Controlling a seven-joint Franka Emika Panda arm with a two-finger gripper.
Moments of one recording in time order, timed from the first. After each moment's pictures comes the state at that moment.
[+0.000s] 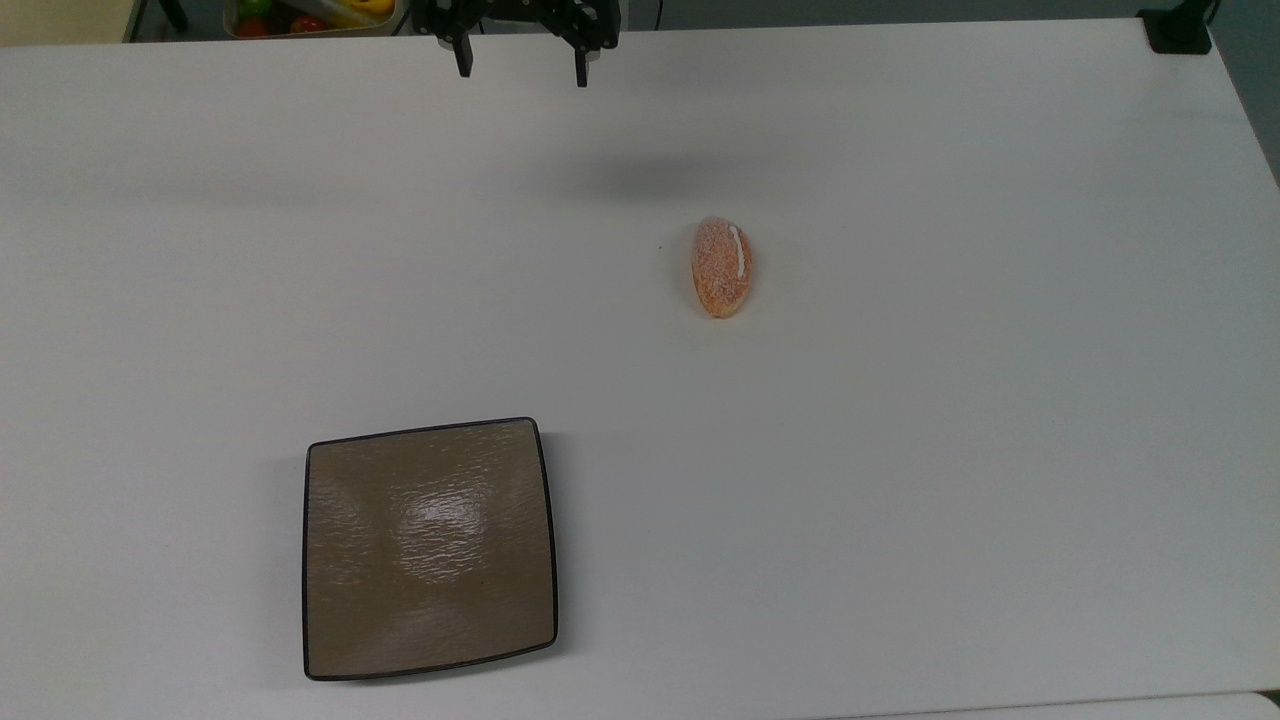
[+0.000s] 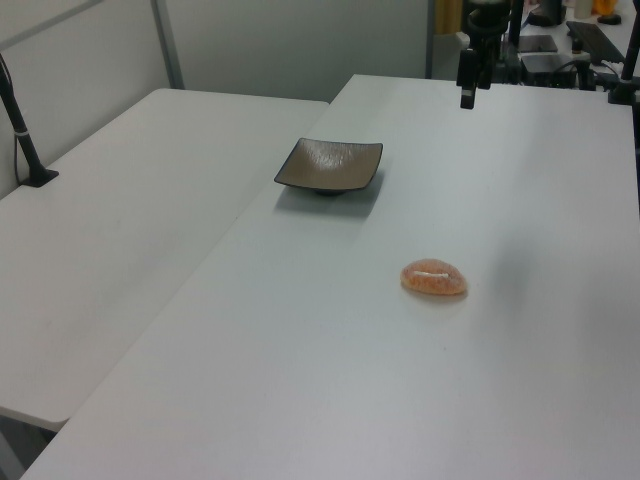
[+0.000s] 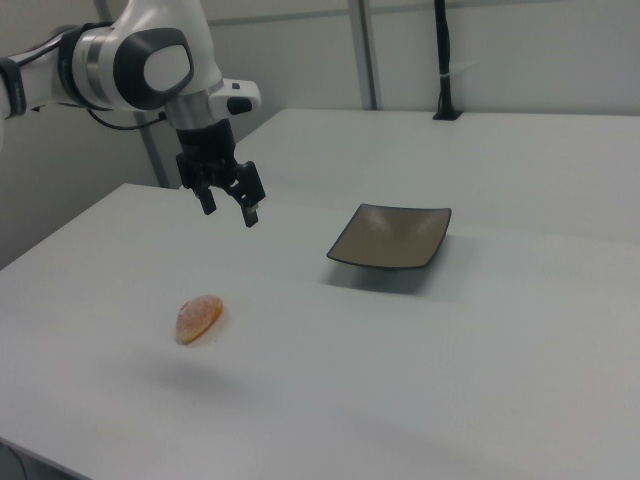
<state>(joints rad) 0.00 0.00 0.09 -1.71 0.00 1.74 0.11</state>
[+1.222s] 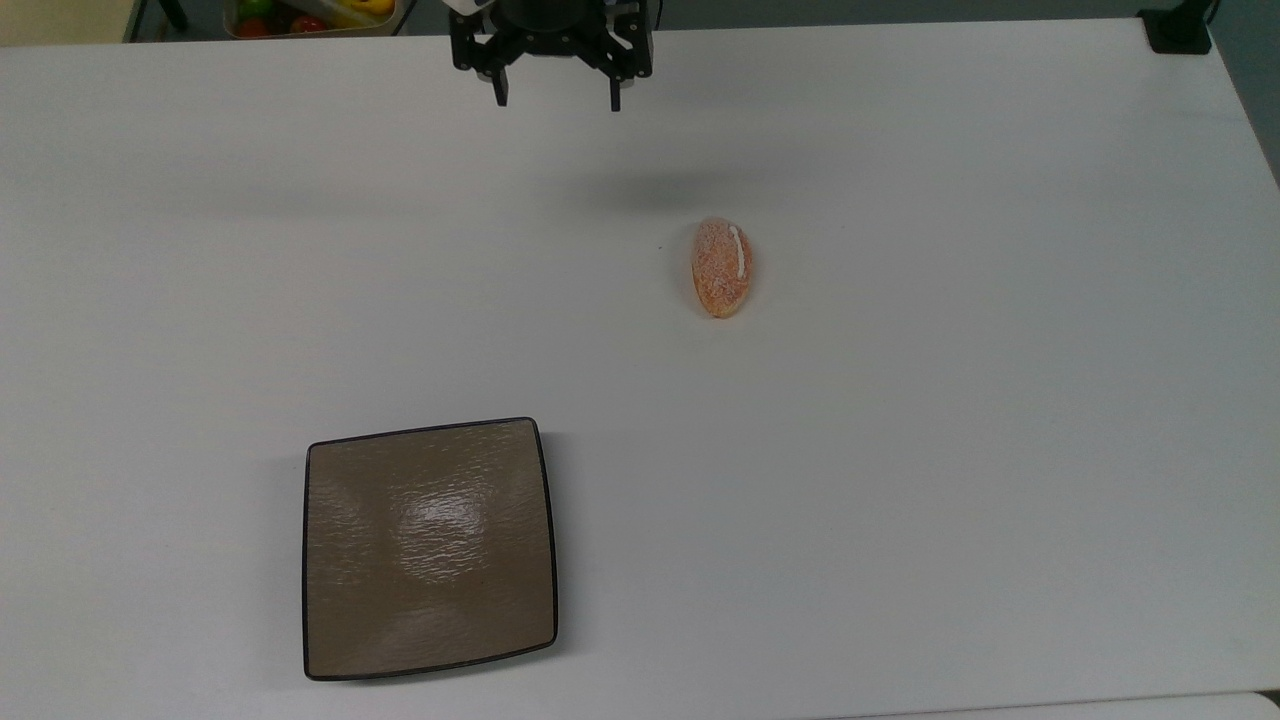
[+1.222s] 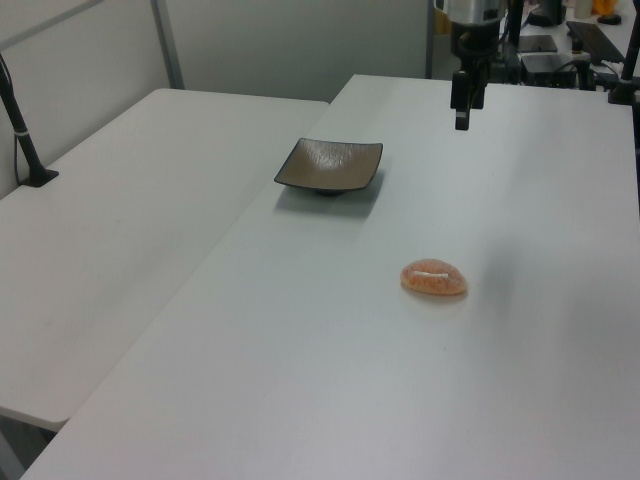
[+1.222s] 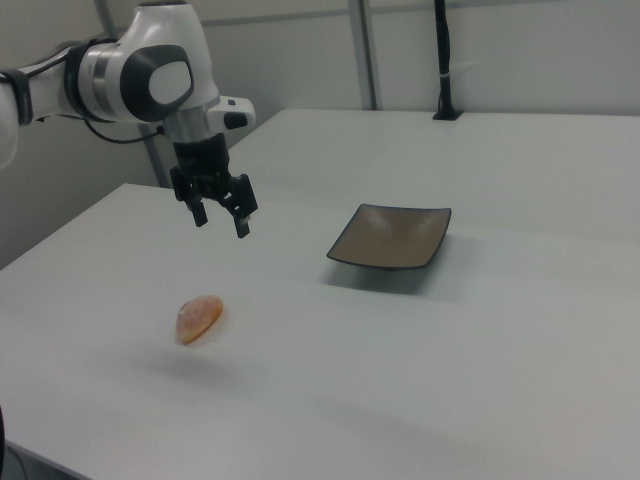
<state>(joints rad) 0.04 0.05 0.10 -1.71 0.00 1.74 0.11</state>
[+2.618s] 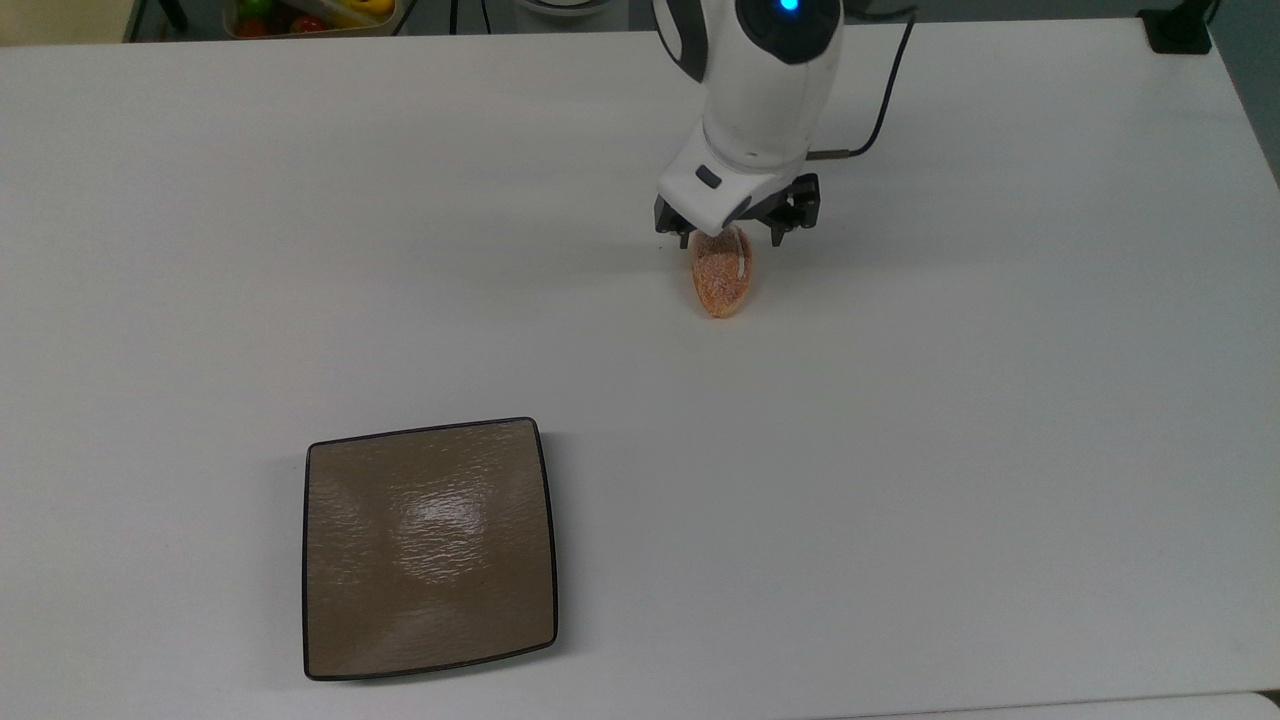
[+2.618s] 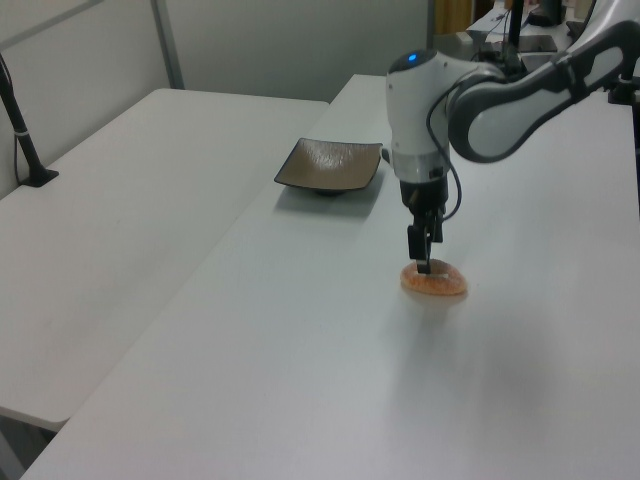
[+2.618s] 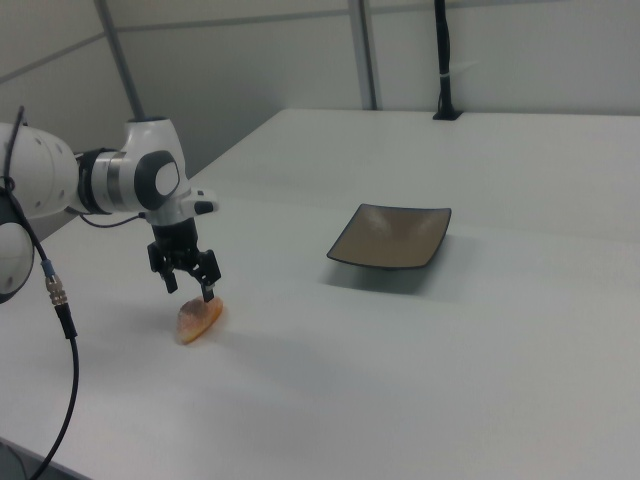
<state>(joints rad) 0.16 0.38 0.26 -1.75 -0.08 2.00 0.33</state>
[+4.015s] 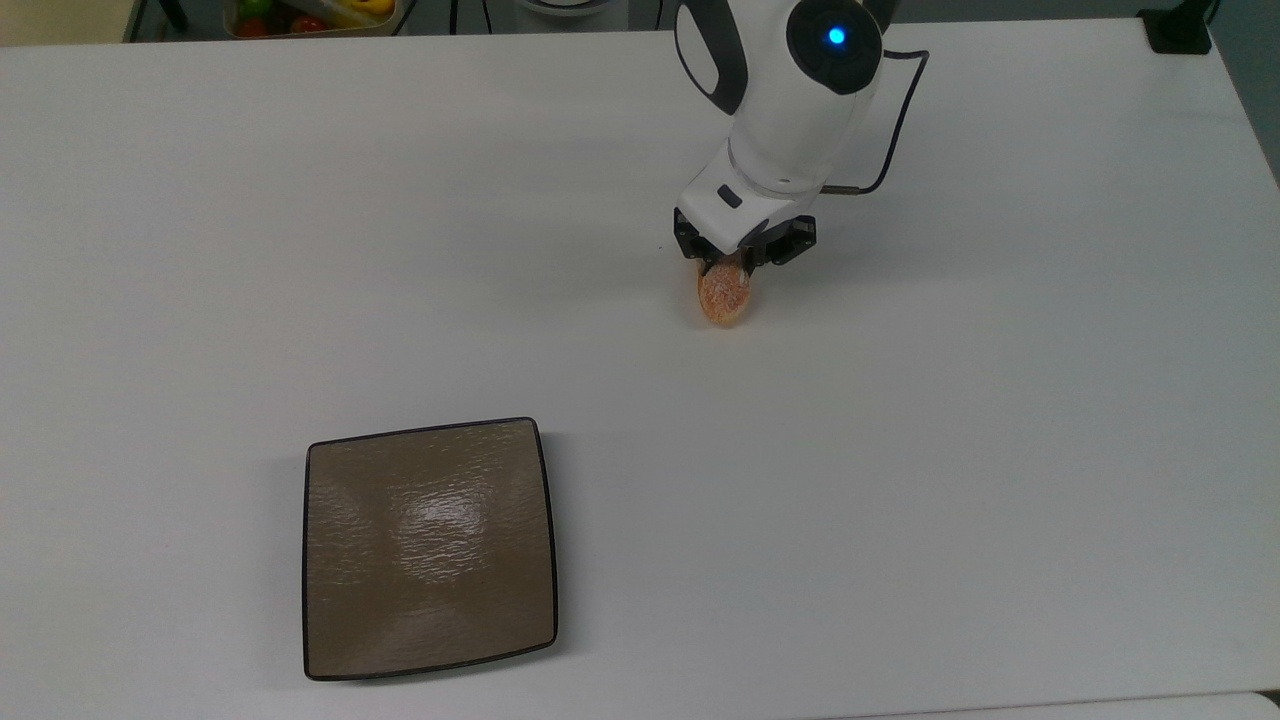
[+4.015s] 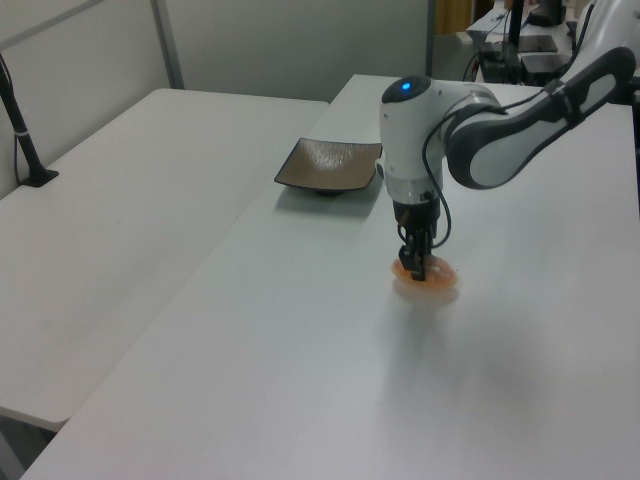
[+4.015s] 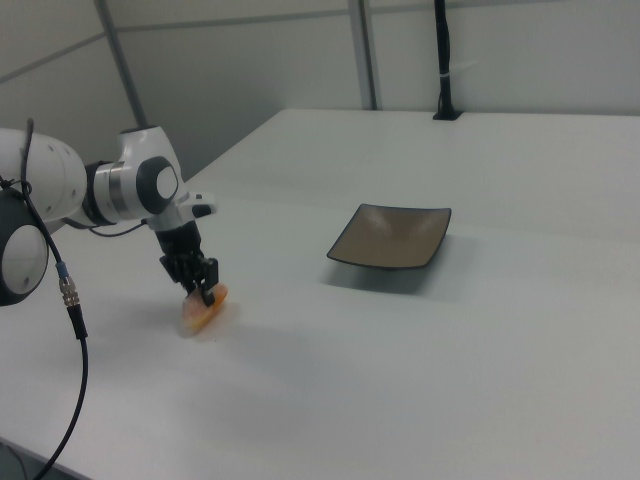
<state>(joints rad) 0.17 0.43 0.28 -1.72 -0.22 2.04 0.49</state>
